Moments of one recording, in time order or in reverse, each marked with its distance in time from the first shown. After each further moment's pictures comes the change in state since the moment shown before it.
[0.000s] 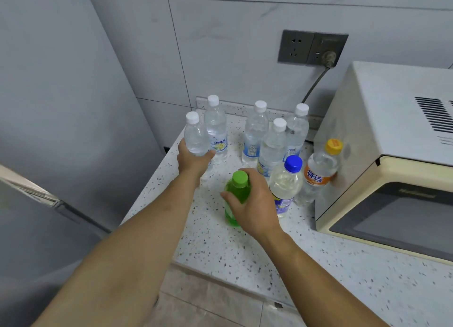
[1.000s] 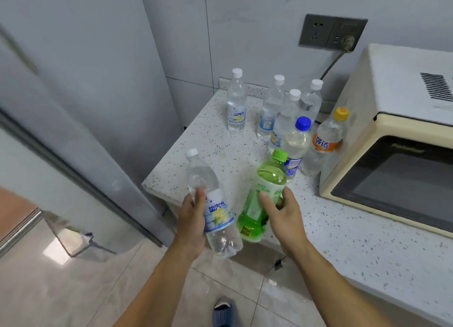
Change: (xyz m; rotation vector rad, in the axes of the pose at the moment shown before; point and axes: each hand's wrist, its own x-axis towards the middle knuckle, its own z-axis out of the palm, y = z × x) left_hand -0.239 -0.091 -0.102 -0.564 -0.182 -0.192; right_hand -0.124 0.042 -0.025 0.604 -0.079 0.252
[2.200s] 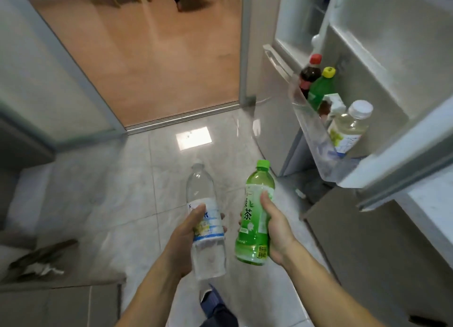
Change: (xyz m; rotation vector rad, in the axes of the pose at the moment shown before) left_hand -0.331 -0.010 -0.378 -0.419 0.551 -0.093; right_hand -0.282 0.097 0.336 0.026 -0.909 0.831
